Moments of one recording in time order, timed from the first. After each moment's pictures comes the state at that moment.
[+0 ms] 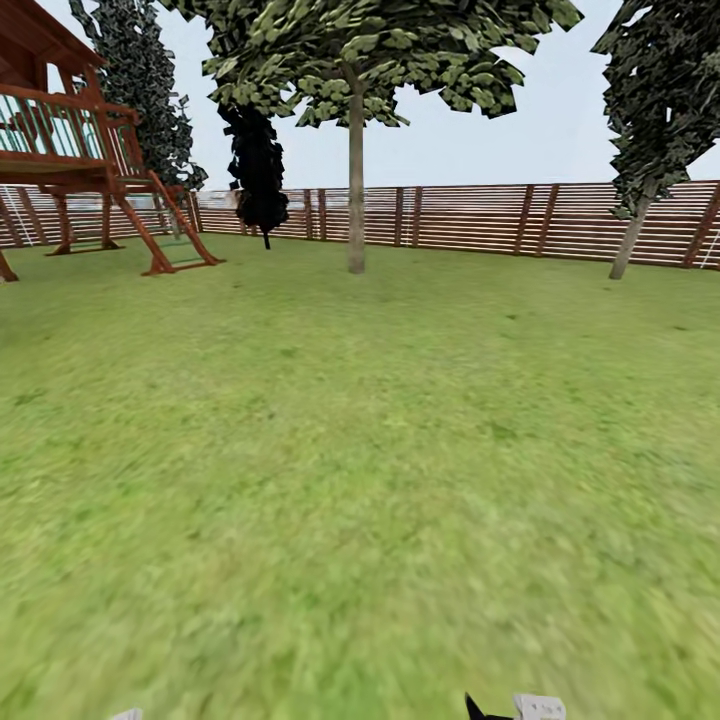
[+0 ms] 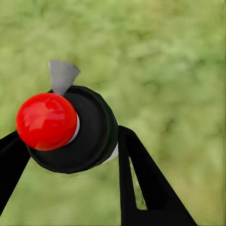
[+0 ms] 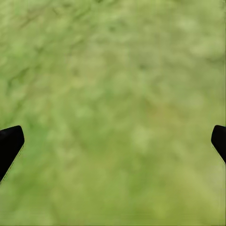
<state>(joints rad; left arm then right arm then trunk) -0.26 0.23 0.08 -0.20 0.27 -0.41 -0.05 -0.36 0.00 -1.15 -0.15 0.87 -0.48 0.39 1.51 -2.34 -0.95</state>
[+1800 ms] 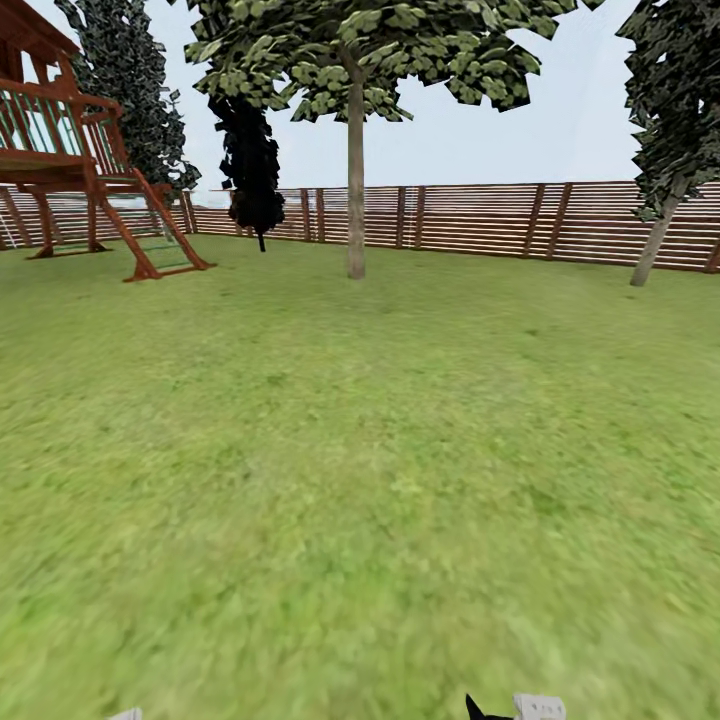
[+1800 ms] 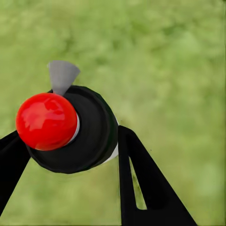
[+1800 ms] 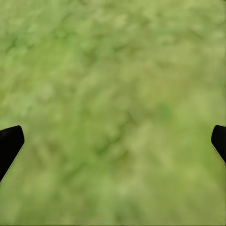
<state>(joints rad) -0.26 0.23 0.08 -0.20 0.27 -0.41 -0.05 -0.36 0.00 -1.15 -0.15 0.87 -0.48 0.39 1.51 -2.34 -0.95</state>
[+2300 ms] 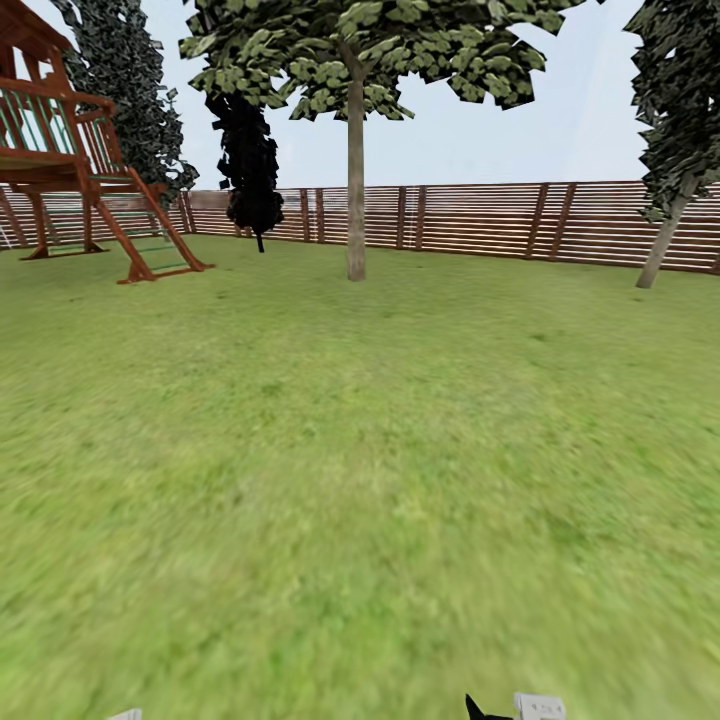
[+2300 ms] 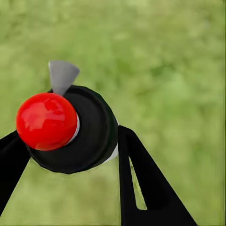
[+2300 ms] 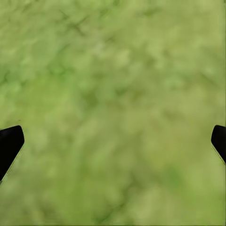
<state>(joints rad) -0.26 0.23 0.08 -0.20 0.27 -0.41 -0.05 -0.36 0.00 -1.15 -0.15 0.87 -0.48 0.39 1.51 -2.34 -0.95</state>
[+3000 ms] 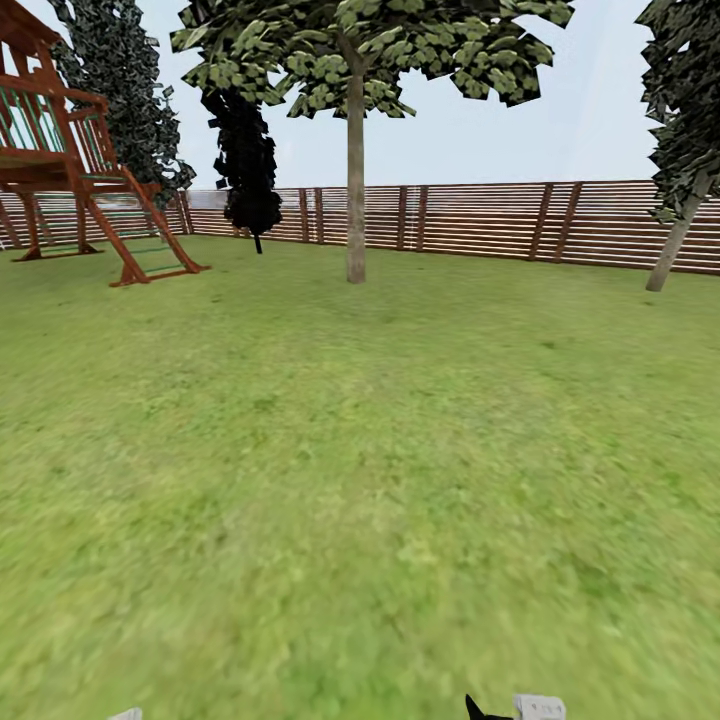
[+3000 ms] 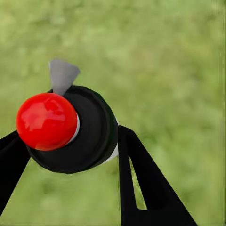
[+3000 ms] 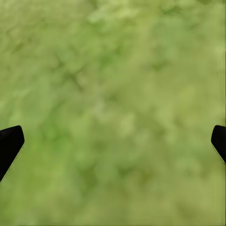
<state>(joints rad) -0.26 0.23 0.08 -0.20 0.27 -0.41 -0.05 -0.36 0.00 -1.15 -0.15 0.87 -0.48 0.39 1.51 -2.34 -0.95</state>
